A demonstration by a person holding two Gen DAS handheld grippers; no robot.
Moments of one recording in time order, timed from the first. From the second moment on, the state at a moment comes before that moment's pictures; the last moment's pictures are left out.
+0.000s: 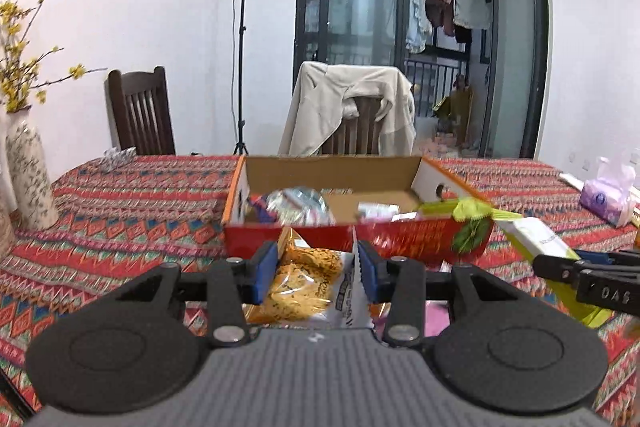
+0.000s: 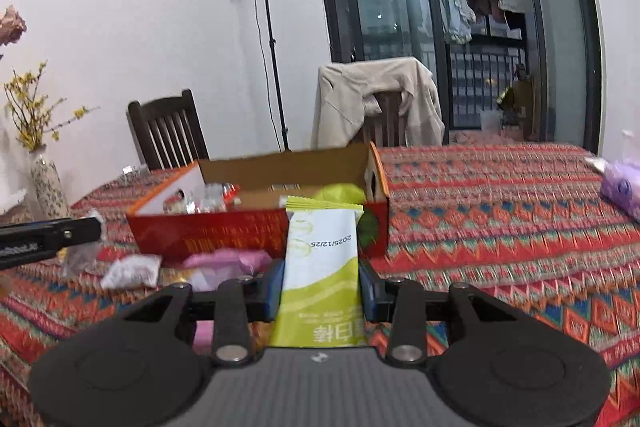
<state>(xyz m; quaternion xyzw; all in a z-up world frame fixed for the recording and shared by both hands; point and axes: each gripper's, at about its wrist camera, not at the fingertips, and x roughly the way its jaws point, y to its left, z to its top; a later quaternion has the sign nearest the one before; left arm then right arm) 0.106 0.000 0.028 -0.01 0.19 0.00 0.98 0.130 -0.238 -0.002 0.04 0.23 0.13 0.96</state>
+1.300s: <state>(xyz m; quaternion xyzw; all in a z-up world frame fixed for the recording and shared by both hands) 0.310 -0.001 0.048 -0.06 0.17 0.03 0.98 0.319 -0.152 0.025 0.01 0.18 0.12 0.98</state>
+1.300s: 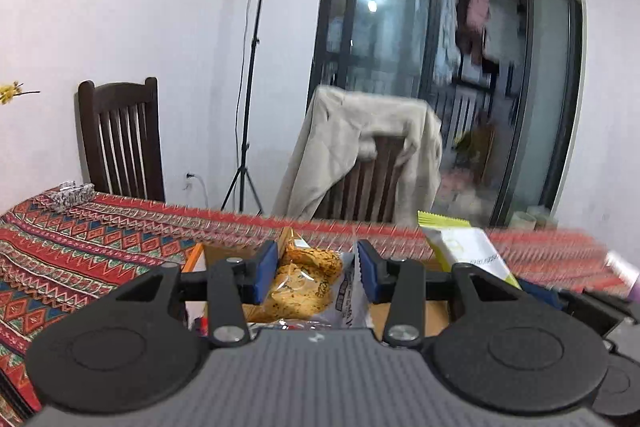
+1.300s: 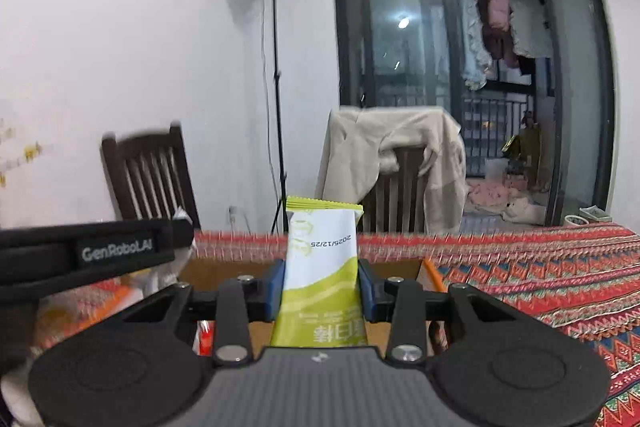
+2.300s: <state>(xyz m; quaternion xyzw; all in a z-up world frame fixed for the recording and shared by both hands) 0.314 0.018 0.025 -0.10 0.17 0.07 0.98 0.341 -0.162 -0.008 0.02 0.23 0.10 0.97</state>
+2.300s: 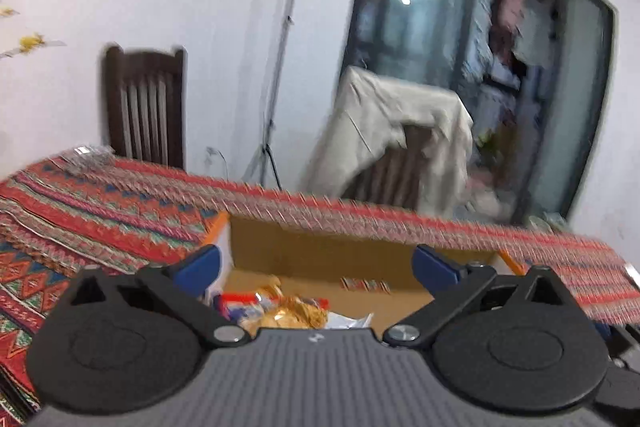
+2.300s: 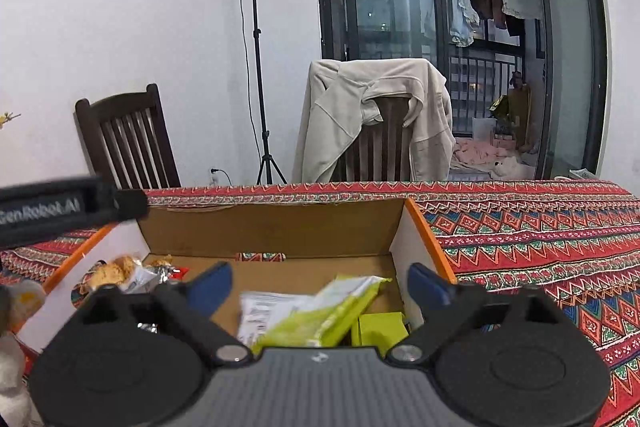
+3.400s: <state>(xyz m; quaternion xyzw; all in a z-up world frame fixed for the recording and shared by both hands) 0.146 0.015 0.046 -0.07 0.20 0.07 0.98 0.179 -0.208 0.027 0.01 0.23 0.11 0.97</state>
